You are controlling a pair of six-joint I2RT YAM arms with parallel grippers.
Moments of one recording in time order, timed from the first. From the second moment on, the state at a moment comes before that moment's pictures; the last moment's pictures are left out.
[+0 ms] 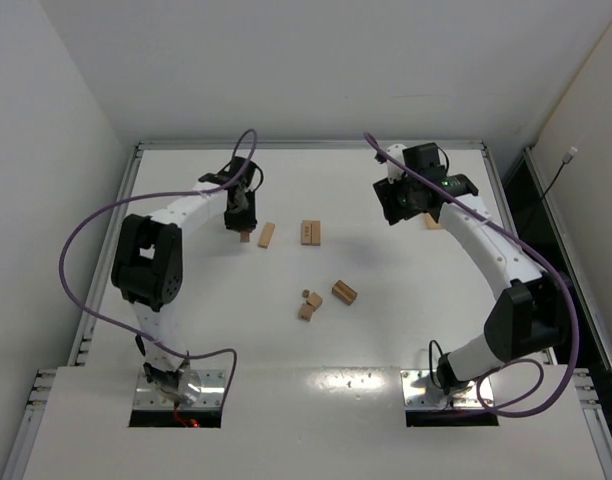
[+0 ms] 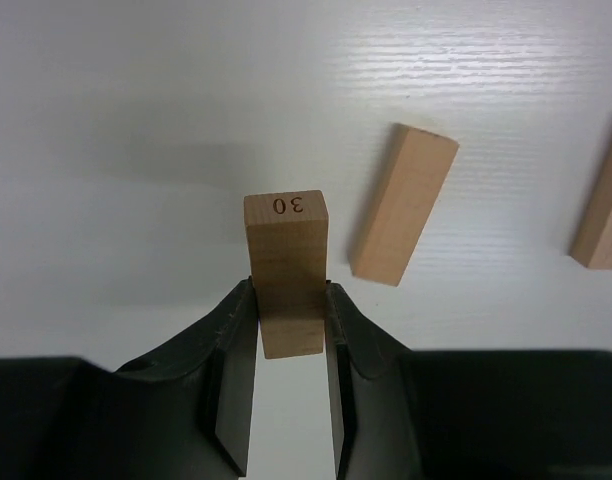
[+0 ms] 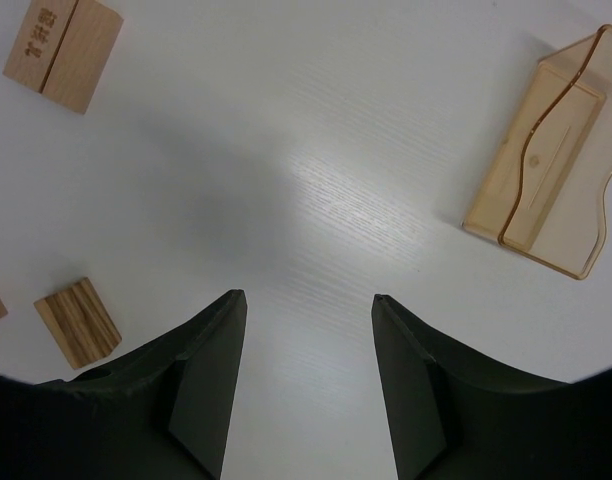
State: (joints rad) left arm -0.30 1.87 1.41 -0.65 -0.14 -0.35; right arm 0.27 1.52 1.31 -0.66 0.00 -0.21
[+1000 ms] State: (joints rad) left arm -0.29 2.11 1.57 -0.68 -0.09 -0.26; right arm 0.27 1.52 1.32 -0.66 -0.01 -0.21
